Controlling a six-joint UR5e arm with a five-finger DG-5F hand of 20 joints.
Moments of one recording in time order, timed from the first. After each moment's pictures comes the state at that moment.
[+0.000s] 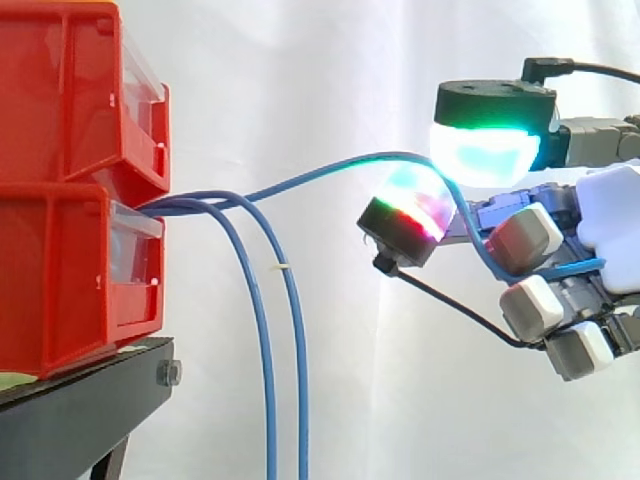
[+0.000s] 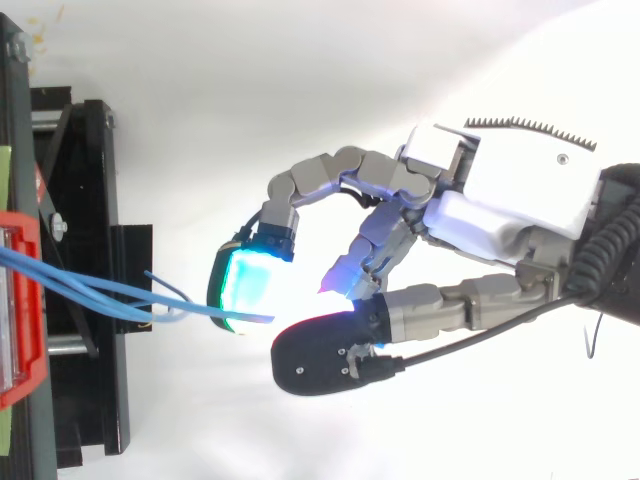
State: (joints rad) arm 0.26 -2.15 -1.30 -3.01 -0.96 0.20
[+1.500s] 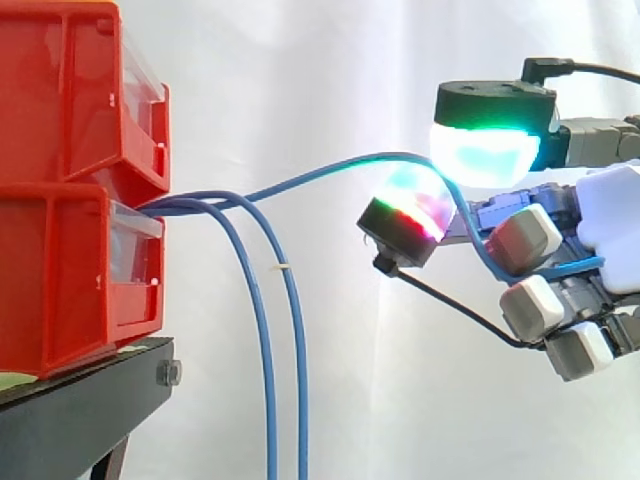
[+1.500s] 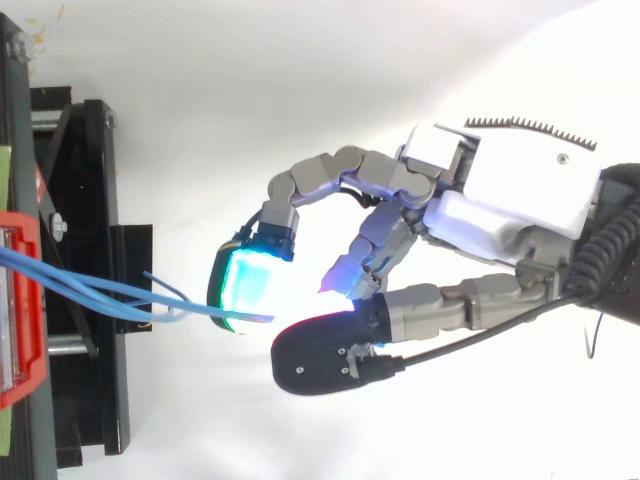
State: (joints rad) arm 0.26 -2.15 -1.30 -3.01 -0.96 0.20
